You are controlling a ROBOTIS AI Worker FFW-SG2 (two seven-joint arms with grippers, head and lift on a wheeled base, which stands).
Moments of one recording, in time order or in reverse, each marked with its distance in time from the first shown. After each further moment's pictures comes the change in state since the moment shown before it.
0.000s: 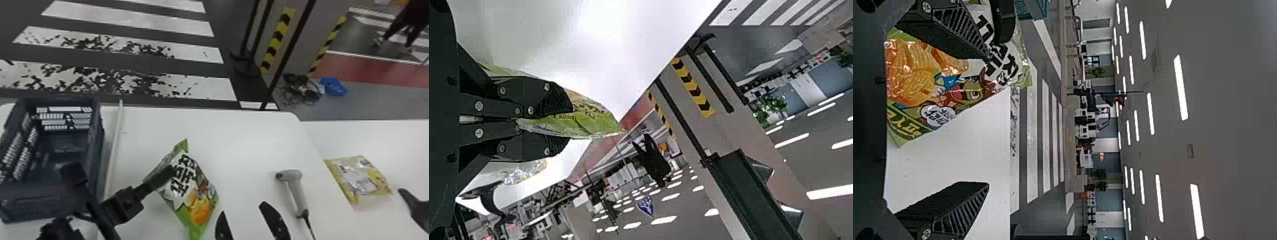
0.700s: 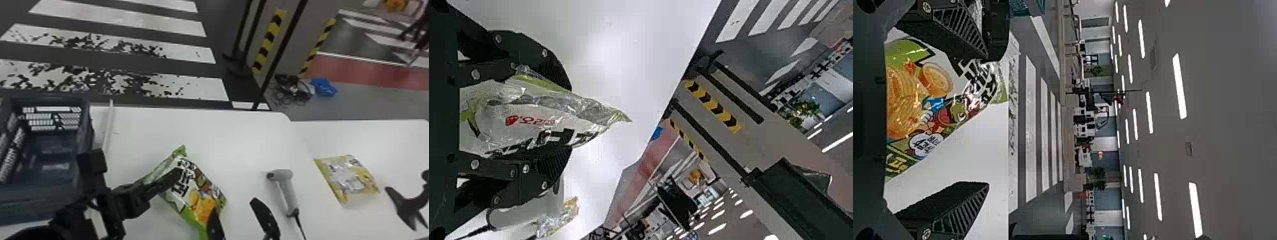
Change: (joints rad) left arm -0.050 -0.031 -0.092 -0.049 -0.257 0.047 0.117; right arm -0.025 0.000 -0.002 0.012 -0.008 0.008 0.001
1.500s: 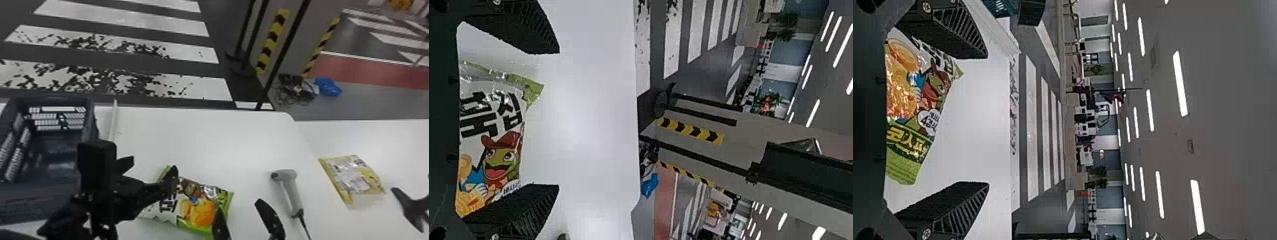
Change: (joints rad) left arm 0.133 0.071 -0.105 -0.385 -0.402 0.020 0.138; right arm -0.005 -0.001 0.000 0.017 -0.018 -0.009 0.004
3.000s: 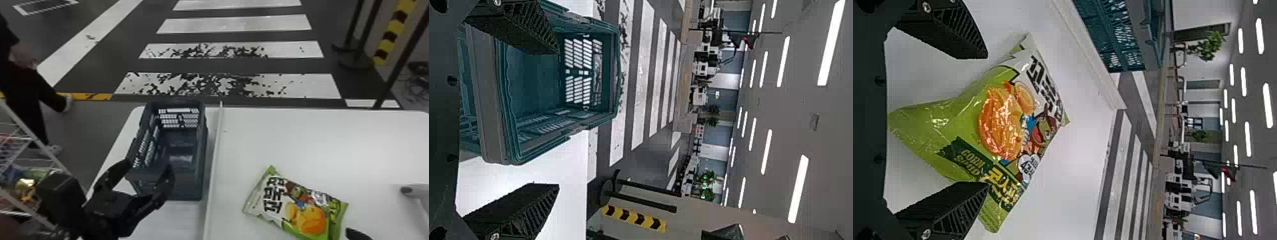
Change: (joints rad) left arm 0.495 0.109 0.478 -0.283 0.130 -0.376 -0.034; right arm -0.031 -0.048 -0.053 -0.125 0.135 0.561 0.256
